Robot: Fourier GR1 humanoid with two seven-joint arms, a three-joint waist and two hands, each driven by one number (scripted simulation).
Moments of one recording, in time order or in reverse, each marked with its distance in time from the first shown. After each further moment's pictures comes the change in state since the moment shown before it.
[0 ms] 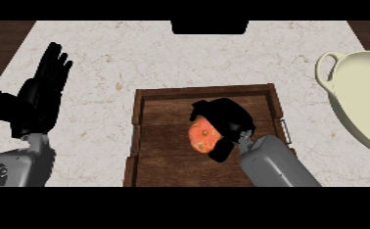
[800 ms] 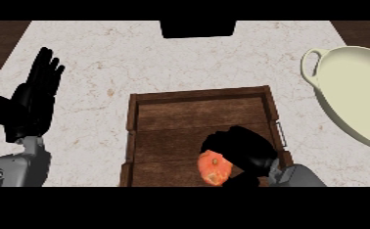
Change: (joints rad) left arm 0.025 -0.015 0.054 0.014 -0.024 -0.006 -0.007; right arm 0.198 -0.189 0.097 -0.185 0.095 -0.003 -0.405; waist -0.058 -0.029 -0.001
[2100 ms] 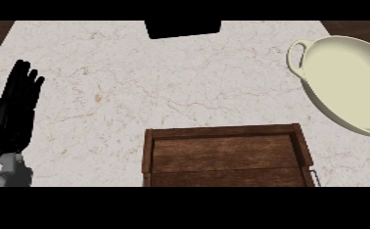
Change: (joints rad) left arm 0.104 0.024 0.063 -0.062 0.034 -0.015 -0.020; right arm 0.616 -0.615 -0.898 -0.196 -0.845 -0.154 -0.771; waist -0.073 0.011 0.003
